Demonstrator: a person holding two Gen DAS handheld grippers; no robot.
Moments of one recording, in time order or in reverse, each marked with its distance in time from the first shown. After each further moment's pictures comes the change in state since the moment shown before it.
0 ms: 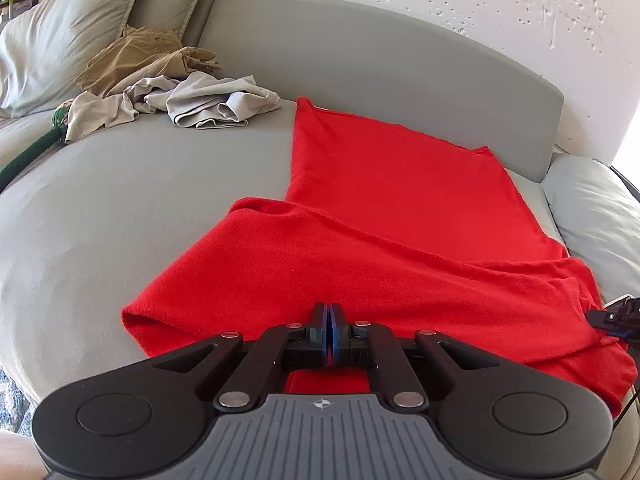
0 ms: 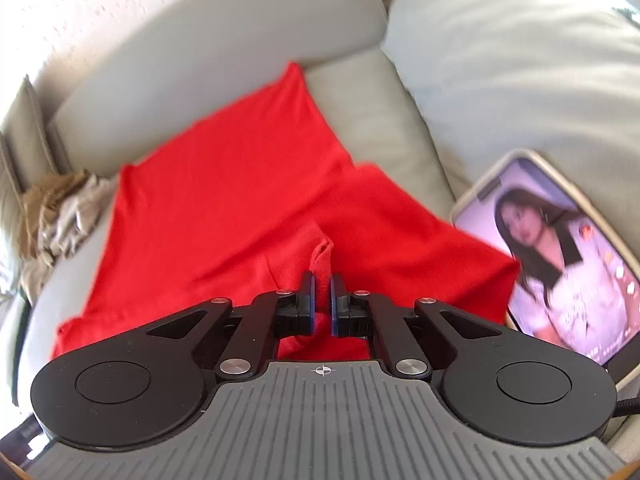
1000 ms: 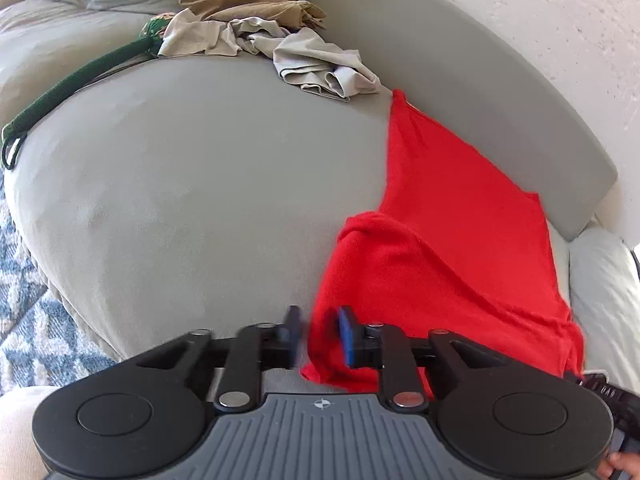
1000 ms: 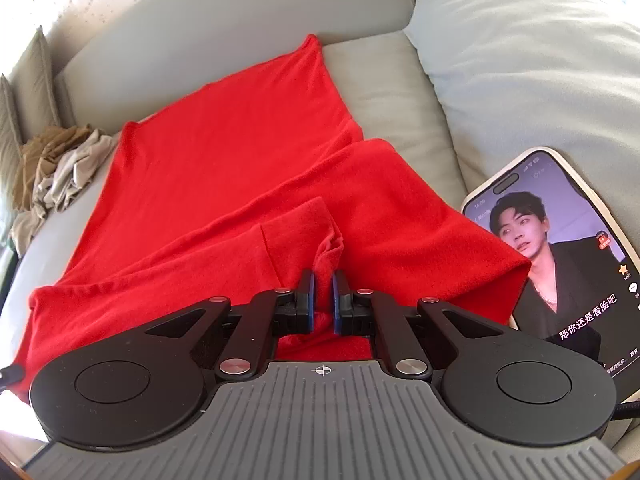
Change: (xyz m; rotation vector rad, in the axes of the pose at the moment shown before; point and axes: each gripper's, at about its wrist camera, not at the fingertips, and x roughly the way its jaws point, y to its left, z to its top) left arm -0.032 0.099 0.019 -0.361 0.128 0.010; right arm 0.009 0.007 -0.004 -0.106 0.033 0.002
